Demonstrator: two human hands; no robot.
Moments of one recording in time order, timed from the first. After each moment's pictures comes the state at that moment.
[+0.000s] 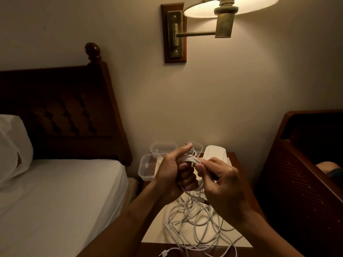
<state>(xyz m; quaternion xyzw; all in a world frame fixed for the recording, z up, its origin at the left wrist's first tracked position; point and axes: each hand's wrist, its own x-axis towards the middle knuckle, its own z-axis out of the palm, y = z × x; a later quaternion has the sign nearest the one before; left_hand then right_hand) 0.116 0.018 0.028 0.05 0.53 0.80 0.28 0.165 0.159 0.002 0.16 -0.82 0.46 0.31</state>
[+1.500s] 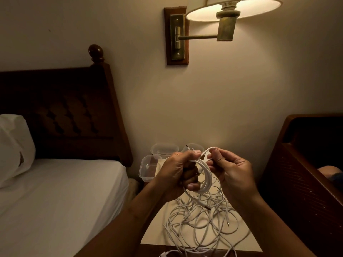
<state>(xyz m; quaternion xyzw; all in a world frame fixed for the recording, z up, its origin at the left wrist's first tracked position) 0.115 0.023 0.034 0.10 0.52 0.80 0.29 0.140 0.179 0.015 -0.03 -0.48 0.87 0.12</state>
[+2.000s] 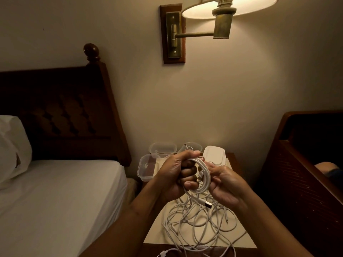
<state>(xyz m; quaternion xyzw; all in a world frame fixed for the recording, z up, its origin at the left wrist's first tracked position) 0.106 0.026 0.023 0.06 0.45 0.81 0.37 0.138 0.180 0.004 -0.10 -0.36 0.91 -0.16</state>
